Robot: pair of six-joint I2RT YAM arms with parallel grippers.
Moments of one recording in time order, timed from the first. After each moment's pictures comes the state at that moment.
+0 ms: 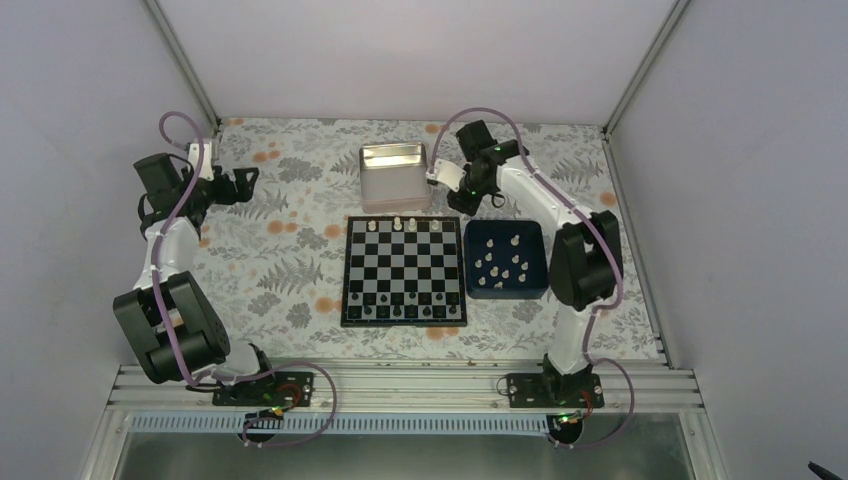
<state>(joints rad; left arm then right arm) 0.45 1.42 0.98 -0.11 0.69 0.13 0.43 1.88 1.64 -0.94 -0.17 -0.71</state>
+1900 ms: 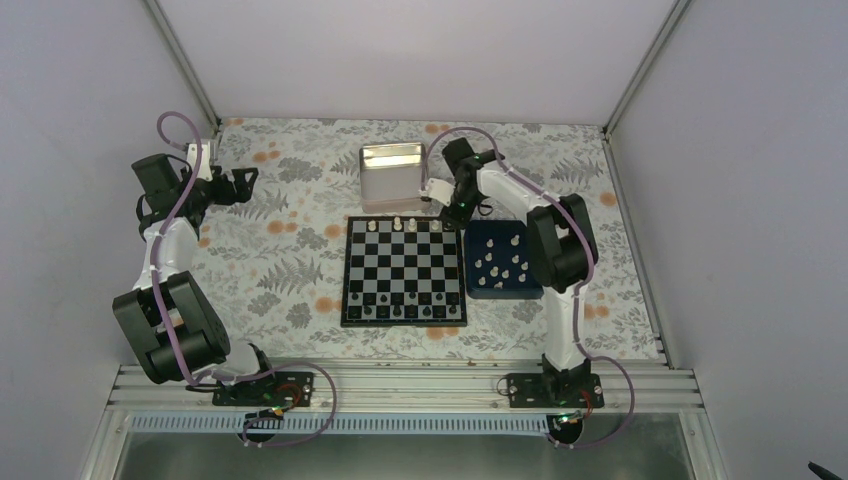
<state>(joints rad) 0.46 1.42 0.98 -0.11 0.72 0.13 0.45 2.11 1.67 -0.92 -0.12 -0.71</state>
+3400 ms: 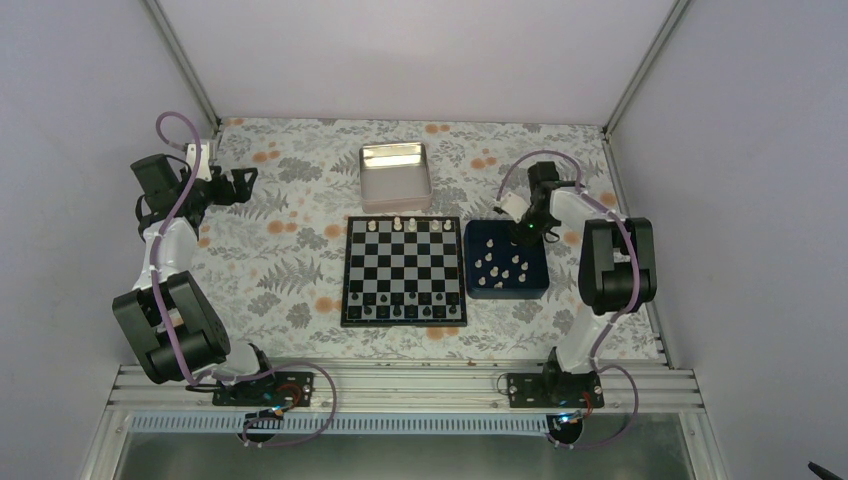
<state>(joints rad) 0.46 1.42 0.98 -0.11 0.72 0.13 0.08 1.81 1.17 -0.71 -0.13 -0.73</state>
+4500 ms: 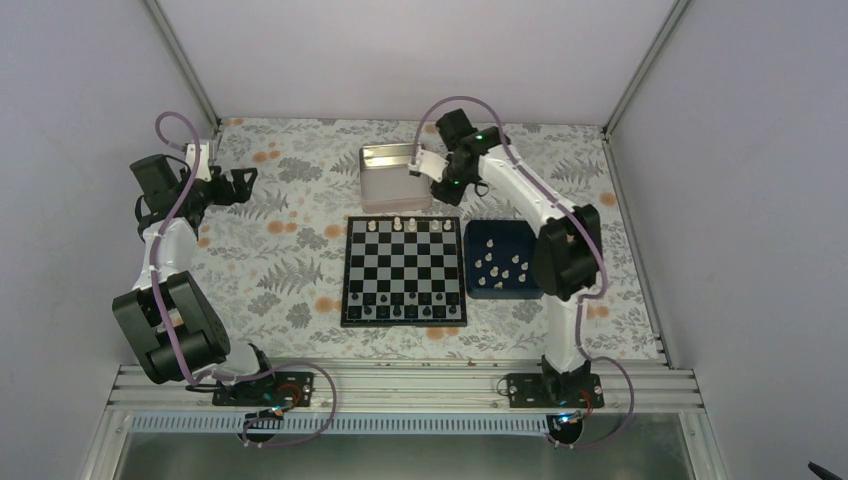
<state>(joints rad) 0.47 1.42 0.98 -0.11 0.73 0.13 0.49 2.00 1.85 -1.02 -0.15 -0.69</state>
